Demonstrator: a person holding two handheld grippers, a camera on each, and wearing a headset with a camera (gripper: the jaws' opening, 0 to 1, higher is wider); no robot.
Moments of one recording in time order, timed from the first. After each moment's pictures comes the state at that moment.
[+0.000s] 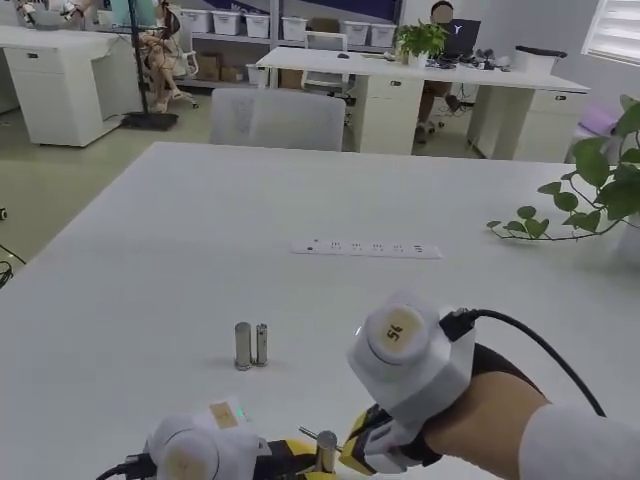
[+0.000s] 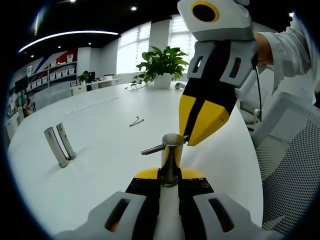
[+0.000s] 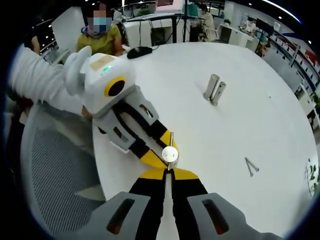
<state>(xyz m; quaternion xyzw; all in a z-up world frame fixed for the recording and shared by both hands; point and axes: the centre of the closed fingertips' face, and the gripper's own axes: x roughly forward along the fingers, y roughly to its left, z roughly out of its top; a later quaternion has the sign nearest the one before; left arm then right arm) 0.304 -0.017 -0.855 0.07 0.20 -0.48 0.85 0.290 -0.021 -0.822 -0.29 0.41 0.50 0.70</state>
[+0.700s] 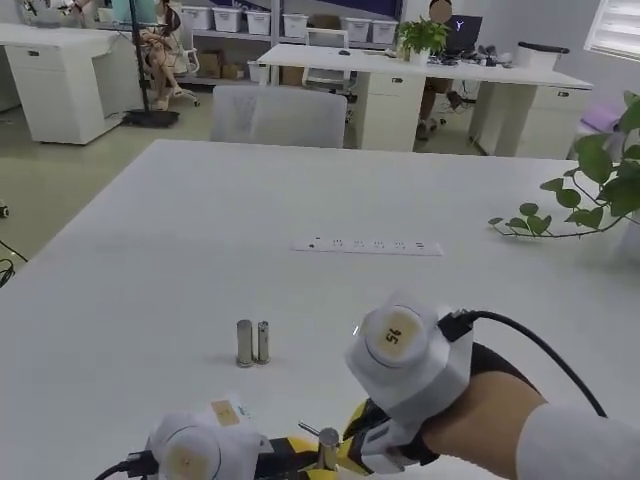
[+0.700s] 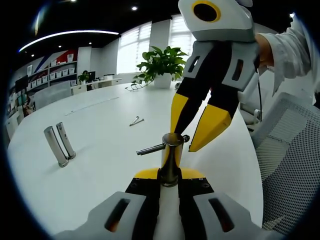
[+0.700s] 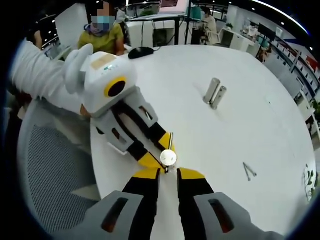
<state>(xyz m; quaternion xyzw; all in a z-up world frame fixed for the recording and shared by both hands) 0.304 -0.018 -0.856 0.07 0.21 -0.48 0.85 0.292 -0.019 -0.823 -0.30 0.40 0.51 0.71</state>
